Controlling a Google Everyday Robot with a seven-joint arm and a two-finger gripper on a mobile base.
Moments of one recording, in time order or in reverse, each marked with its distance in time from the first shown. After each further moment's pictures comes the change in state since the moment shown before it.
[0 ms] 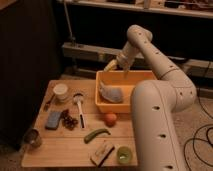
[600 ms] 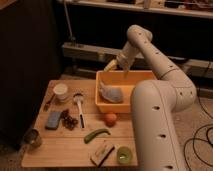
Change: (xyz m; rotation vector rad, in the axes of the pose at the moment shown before) arm 0.000 0.001 0.000 0.010 -0.002 -0.003
